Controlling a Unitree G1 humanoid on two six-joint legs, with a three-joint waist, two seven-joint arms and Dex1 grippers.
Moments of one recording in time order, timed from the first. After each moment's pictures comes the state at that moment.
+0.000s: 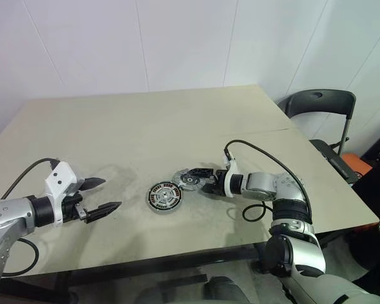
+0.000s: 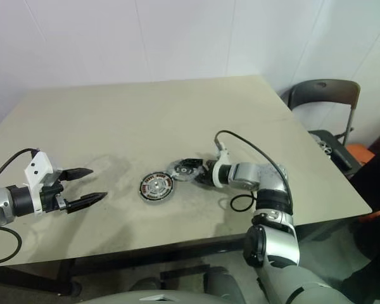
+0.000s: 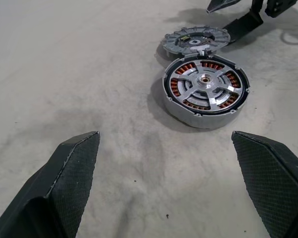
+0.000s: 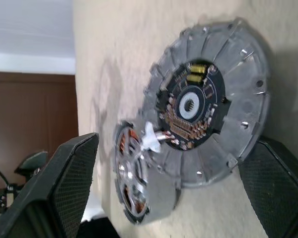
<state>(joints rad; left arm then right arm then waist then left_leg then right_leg) 0.14 0.90 0.38 -0.39 -0.53 0.58 -0.96 -0.72 -0.08 -0.48 0.51 1.00 1.43 -0.03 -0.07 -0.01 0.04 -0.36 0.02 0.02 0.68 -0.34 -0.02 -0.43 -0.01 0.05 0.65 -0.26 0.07</state>
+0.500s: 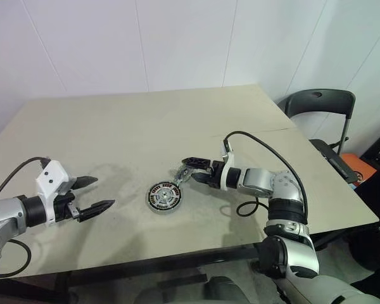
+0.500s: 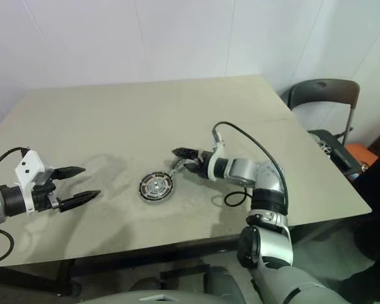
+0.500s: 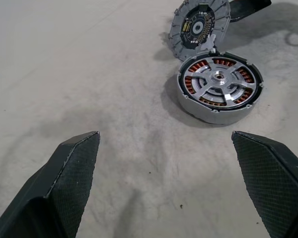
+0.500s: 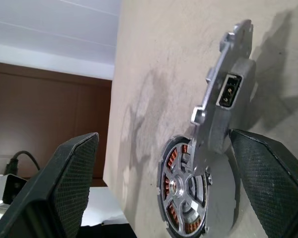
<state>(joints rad) 0.16 0.91 0.42 -0.37 -0.53 0.58 -0.96 -0.72 -0.02 -0.46 0.41 0.99 1.39 0.08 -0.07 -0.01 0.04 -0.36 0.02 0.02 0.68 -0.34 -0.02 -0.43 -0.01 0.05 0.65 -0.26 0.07</state>
